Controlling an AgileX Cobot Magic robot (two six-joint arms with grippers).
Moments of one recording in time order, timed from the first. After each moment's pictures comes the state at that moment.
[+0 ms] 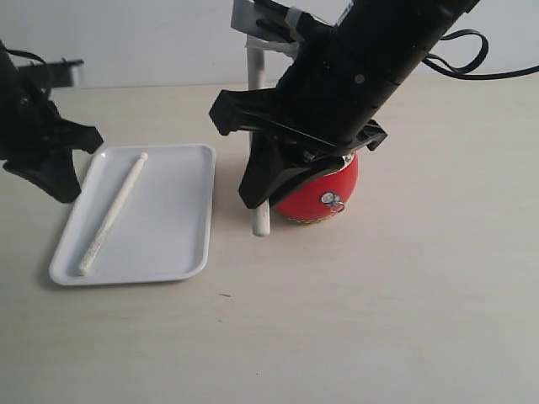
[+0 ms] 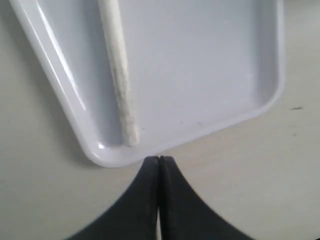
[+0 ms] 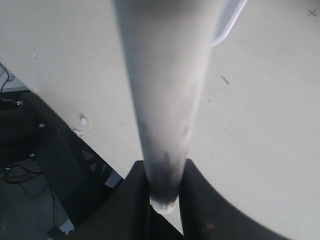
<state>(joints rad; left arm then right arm) -0.18 1.78 -1.31 -0.27 1.18 0.26 0.60 1.66 -1.33 0.59 1.15 -0.13</state>
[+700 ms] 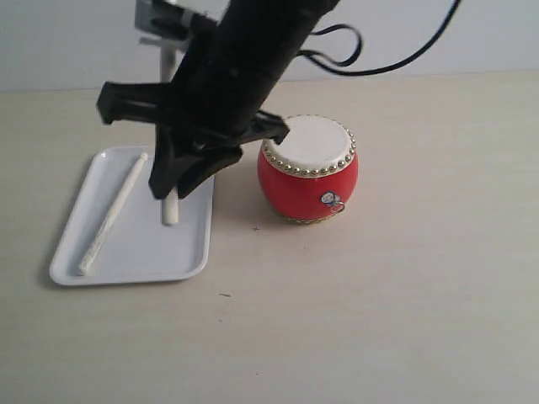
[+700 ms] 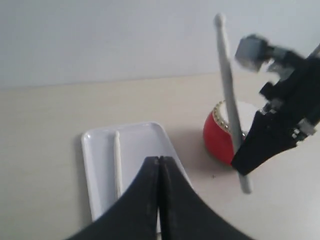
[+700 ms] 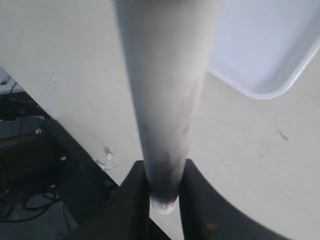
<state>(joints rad) -0.17 0.34 -0.65 -0.31 0.73 0.18 0.74 1.94 -1.67 0.58 1.16 0.01</state>
